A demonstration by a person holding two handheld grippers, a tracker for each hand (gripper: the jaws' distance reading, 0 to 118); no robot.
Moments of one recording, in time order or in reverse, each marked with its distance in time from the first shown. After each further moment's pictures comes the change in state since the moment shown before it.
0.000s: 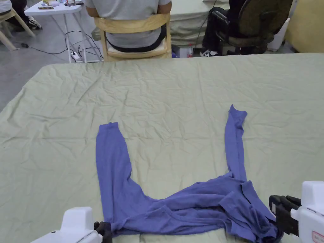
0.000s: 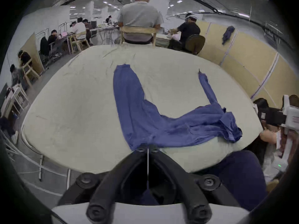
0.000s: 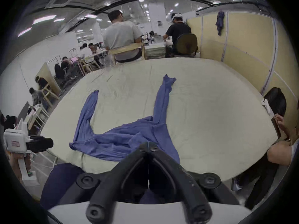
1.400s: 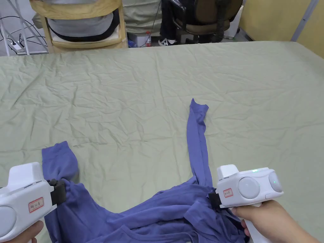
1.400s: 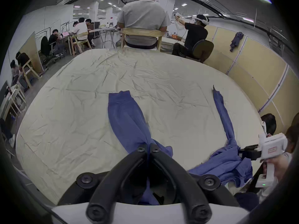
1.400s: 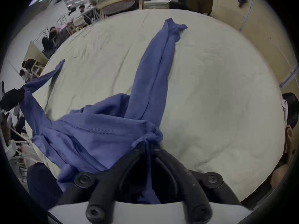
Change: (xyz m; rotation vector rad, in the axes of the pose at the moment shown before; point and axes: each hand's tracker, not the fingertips) left arm -0.002 0.127 -0.107 0.054 0.036 0.039; right arm 0.044 0.033 -0.208 -0.433 -0.026 0.049
